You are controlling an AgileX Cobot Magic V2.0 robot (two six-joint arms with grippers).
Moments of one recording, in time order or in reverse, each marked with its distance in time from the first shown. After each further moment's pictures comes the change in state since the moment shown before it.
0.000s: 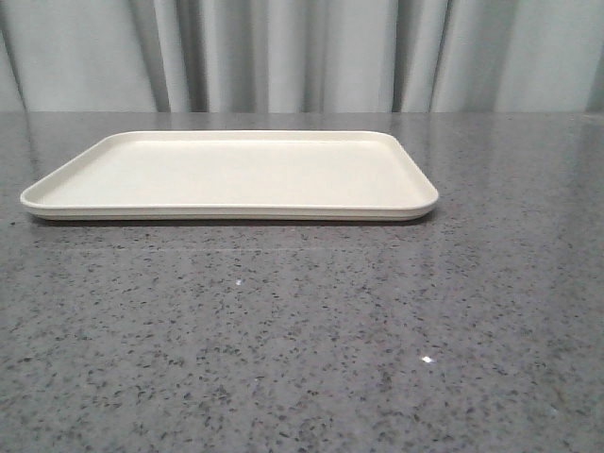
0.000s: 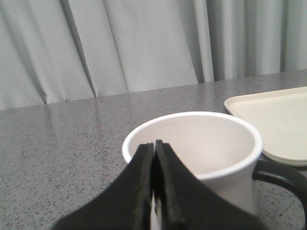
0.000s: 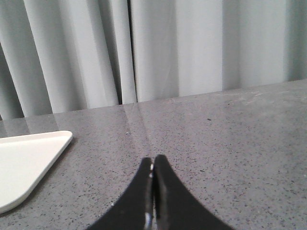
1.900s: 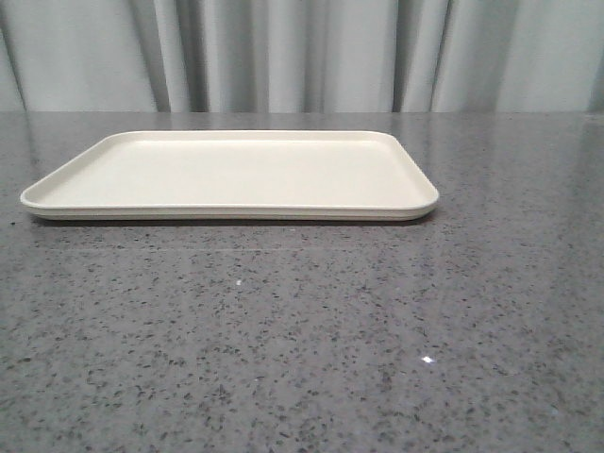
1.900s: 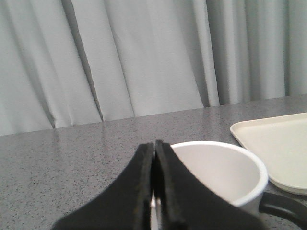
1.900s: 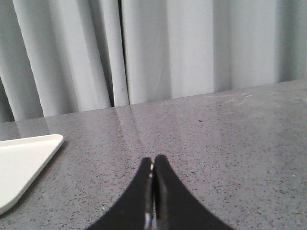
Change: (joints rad) left arm 0.000 0.000 0.000 0.013 -0.090 0.001; right arm 0.000 0.000 0.000 0.002 -0.030 -0.004
